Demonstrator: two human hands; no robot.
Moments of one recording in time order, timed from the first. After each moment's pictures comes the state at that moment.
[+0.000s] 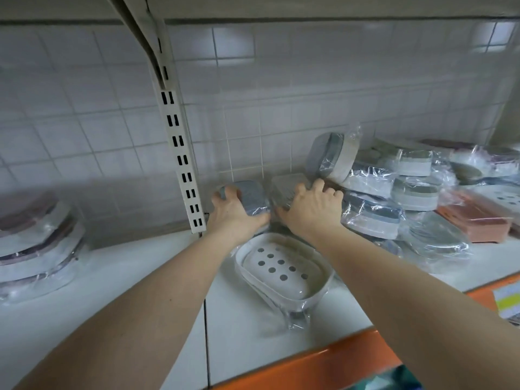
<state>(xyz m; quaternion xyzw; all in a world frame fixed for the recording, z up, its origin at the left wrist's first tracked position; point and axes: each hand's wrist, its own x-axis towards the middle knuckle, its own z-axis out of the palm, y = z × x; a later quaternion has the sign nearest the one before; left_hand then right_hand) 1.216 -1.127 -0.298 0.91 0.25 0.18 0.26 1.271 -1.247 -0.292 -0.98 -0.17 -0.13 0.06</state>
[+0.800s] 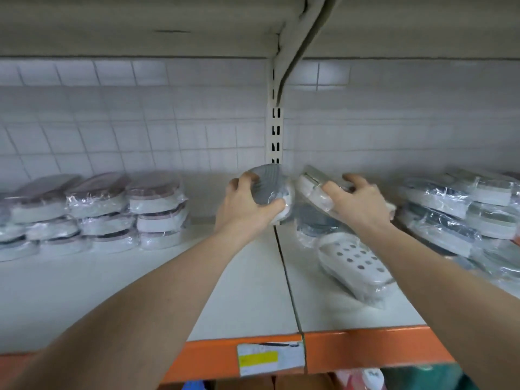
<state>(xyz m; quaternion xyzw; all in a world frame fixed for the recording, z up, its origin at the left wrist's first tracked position) 1.081 -1.082 -0.260 0.85 0.25 0.33 0.32 1.192 -1.222 -0.256 -0.85 -0.19 -0.07 0.49</state>
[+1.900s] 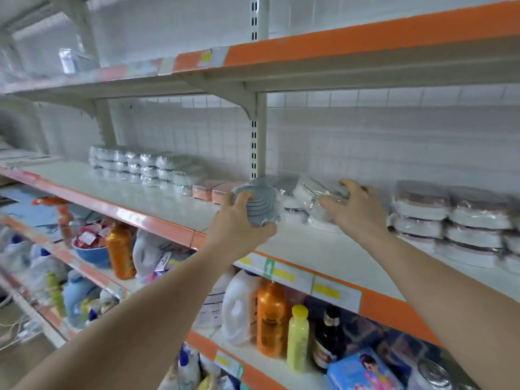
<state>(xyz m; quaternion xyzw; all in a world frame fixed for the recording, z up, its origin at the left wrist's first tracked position) 0.515 -0.745 -0.271 0.79 0.46 0.36 0.15 0.706 -0.808 -0.246 -0.78 -0.47 -0.01 0.42</state>
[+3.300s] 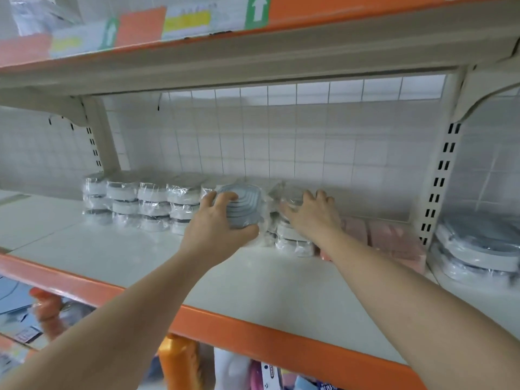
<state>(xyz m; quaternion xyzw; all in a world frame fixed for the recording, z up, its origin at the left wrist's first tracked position) 0.251 -0.247 -0.254 0.83 0.43 0.34 0.15 0.441 -0.277 -0.266 -0.86 -0.44 -0.06 0.23</state>
